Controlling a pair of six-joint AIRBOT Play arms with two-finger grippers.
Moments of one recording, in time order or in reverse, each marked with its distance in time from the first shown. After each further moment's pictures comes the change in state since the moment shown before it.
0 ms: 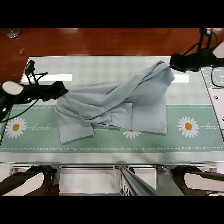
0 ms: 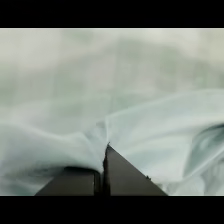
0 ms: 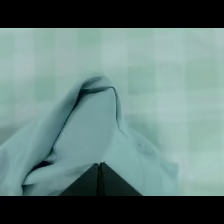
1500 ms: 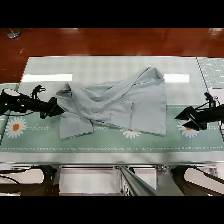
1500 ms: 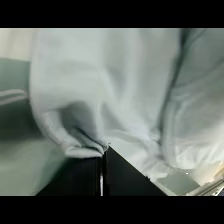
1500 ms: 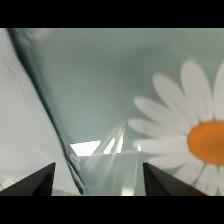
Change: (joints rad) left arm 0.296 -0.297 0.019 -0.027 -0.464 0.170; right arm -0.479 0.194 -0.704 0.121 0.311 -0.217
